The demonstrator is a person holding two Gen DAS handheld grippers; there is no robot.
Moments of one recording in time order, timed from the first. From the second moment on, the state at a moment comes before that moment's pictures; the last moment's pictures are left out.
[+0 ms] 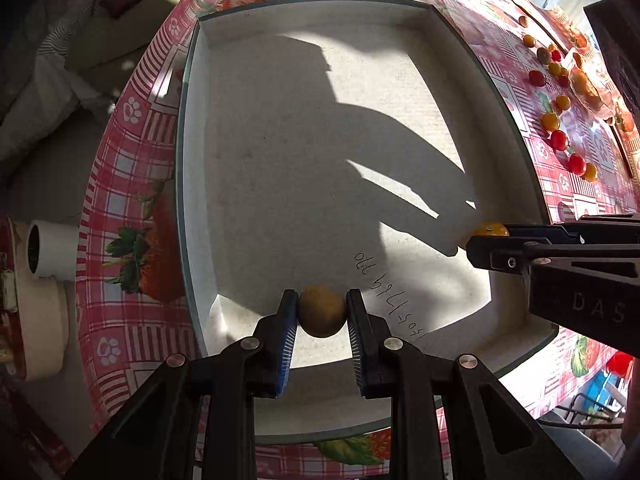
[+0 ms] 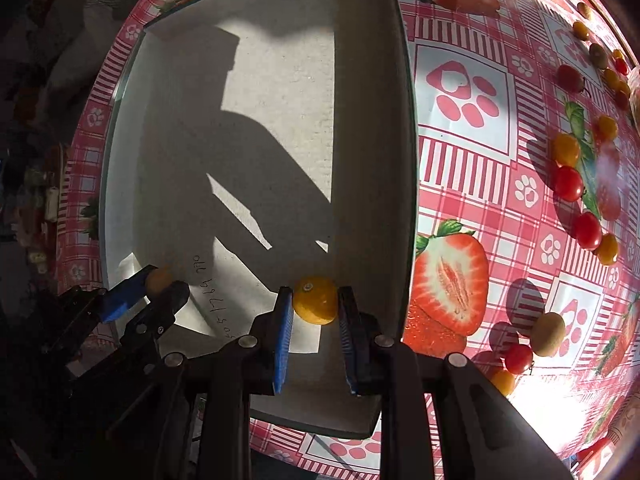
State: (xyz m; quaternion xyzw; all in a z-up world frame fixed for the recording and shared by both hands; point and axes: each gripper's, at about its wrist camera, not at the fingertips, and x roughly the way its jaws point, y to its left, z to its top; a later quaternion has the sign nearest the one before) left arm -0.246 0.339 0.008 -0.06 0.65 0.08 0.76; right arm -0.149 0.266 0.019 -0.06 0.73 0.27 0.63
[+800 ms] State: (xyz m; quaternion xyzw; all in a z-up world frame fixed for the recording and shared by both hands) left arm -0.232 0.291 0.044 0.00 0.63 0.06 0.77; right arm -0.133 0.193 0.072 0.04 0.70 0.22 0.68
